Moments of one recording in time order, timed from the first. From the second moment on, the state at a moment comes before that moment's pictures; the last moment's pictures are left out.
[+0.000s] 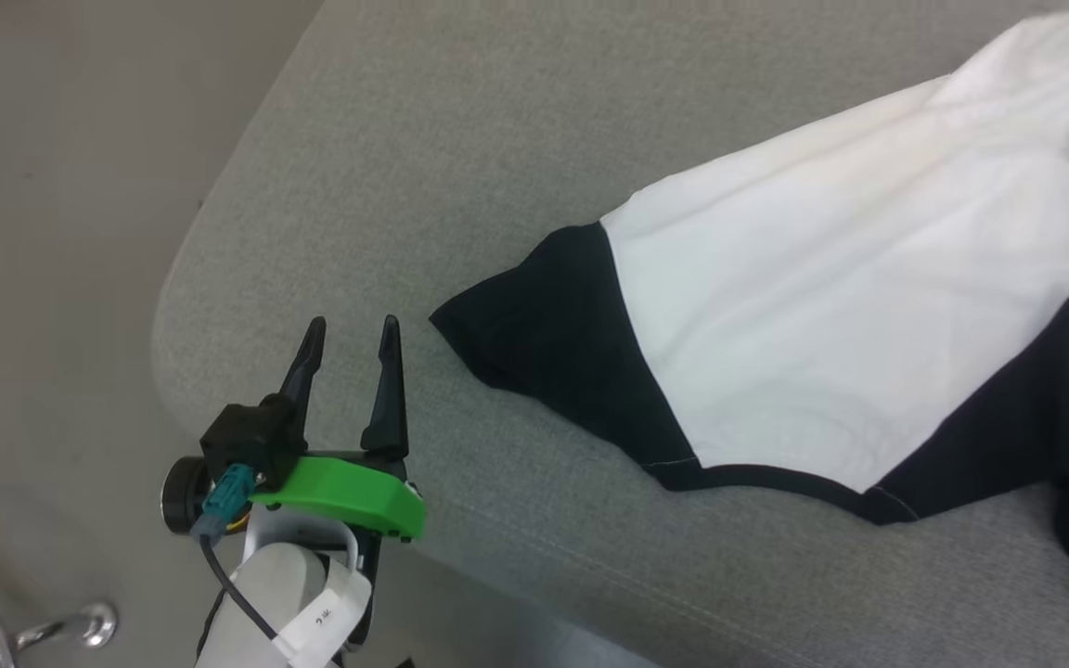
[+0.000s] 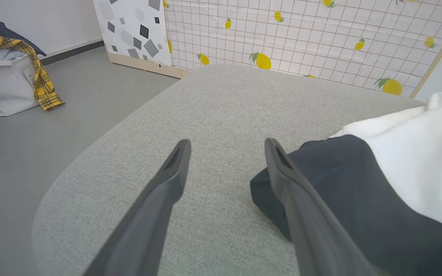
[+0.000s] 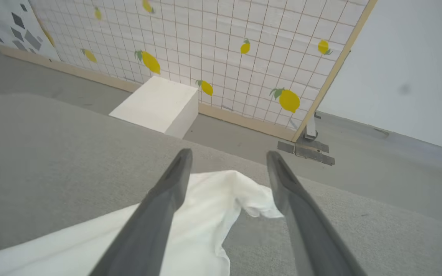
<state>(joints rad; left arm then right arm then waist) -0.22 0.06 -0.17 0.17 -0.27 0.02 -0.26 -0.95 -0.28 -0.25 0.53 -0.14 0.13 0.40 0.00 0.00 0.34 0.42</state>
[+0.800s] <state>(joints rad) -0.10 0.09 -0.12 0.22 -0.27 0.01 -0.25 -0.05 -0.05 -0.18 0.13 0.21 0.13 0.21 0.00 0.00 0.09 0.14</state>
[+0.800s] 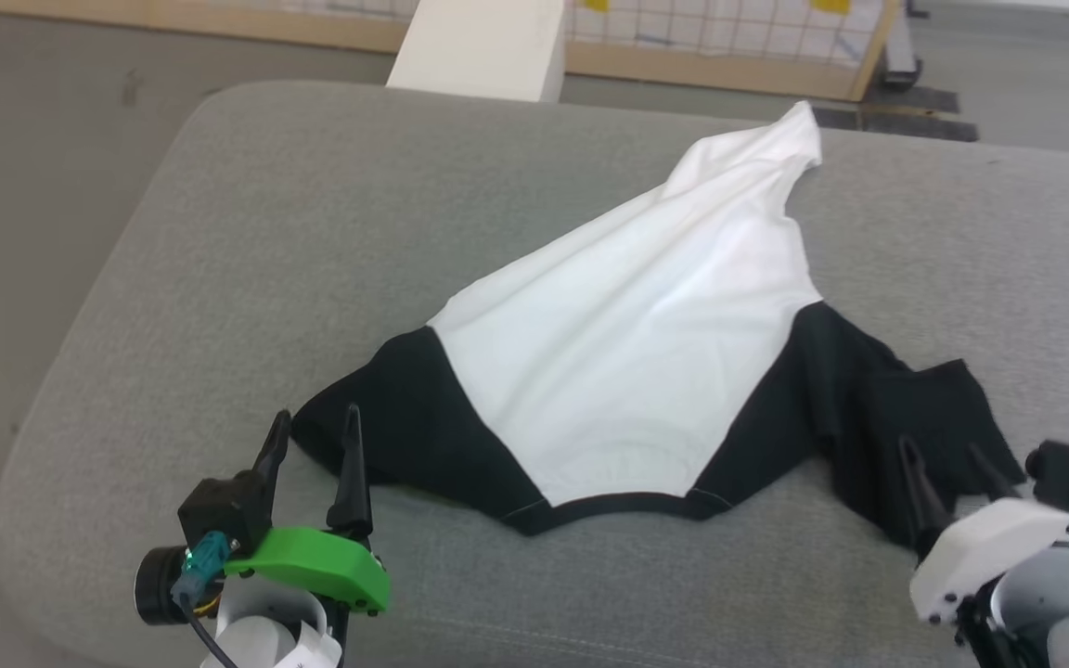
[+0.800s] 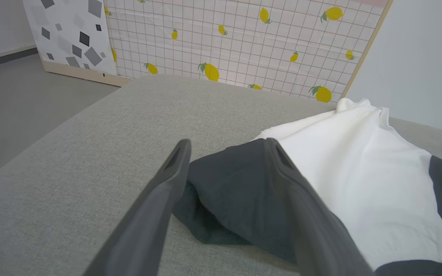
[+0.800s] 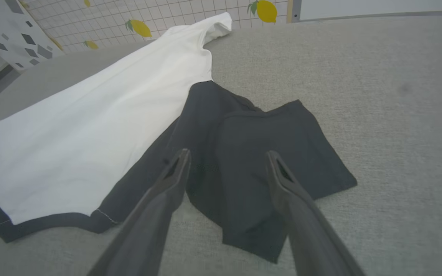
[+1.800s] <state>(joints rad) -0.14 0.07 -0.15 0.21 -0.30 0.04 -0.24 -0.32 -0.19 -0.10 0.38 0.03 0.13 0.72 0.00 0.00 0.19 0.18</state>
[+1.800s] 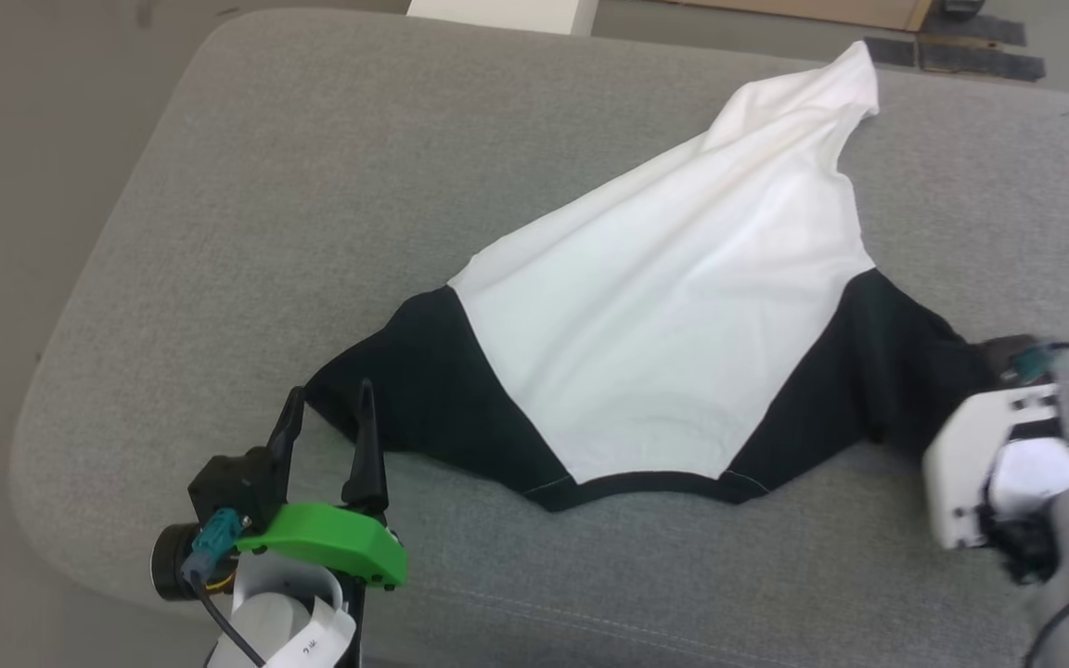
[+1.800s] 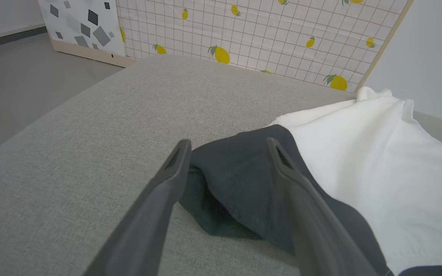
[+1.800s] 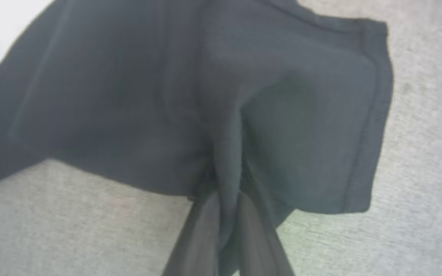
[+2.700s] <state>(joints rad) -0.13 0.11 -0.15 0.22 -0.31 0.05 -0.24 -0.40 -0.21 -0.41 0.14 0.13 0.13 0.54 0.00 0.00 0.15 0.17</state>
